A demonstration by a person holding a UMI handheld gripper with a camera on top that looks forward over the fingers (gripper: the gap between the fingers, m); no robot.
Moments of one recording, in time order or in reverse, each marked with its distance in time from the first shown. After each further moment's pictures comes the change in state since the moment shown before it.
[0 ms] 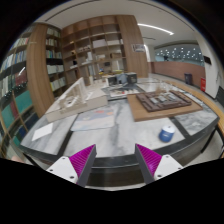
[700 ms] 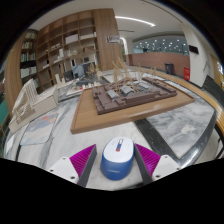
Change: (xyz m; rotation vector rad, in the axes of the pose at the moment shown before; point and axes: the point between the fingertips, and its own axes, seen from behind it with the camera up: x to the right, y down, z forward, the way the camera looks) arm 0.238 -0.012 0.165 -0.055 0.209 0.104
